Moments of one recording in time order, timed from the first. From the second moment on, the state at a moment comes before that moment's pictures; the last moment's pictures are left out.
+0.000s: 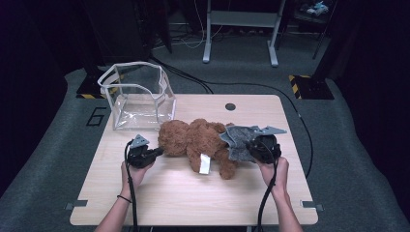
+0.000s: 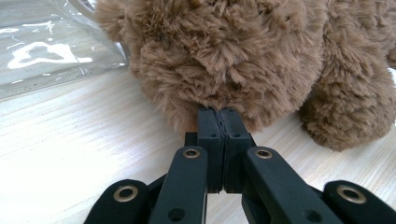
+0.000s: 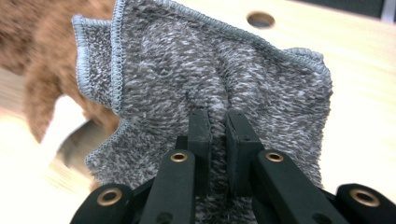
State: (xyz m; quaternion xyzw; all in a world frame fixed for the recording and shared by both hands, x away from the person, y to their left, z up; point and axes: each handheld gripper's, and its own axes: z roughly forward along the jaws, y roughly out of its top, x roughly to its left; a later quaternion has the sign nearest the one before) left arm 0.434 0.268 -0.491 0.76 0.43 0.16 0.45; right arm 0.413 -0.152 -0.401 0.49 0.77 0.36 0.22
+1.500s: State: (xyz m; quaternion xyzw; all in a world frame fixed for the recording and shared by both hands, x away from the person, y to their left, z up) left arm 0.441 0.261 -0.488 0.77 0.42 0.15 0.46; right arm 0.470 0.000 -0.385 0.36 0.83 0.39 0.16
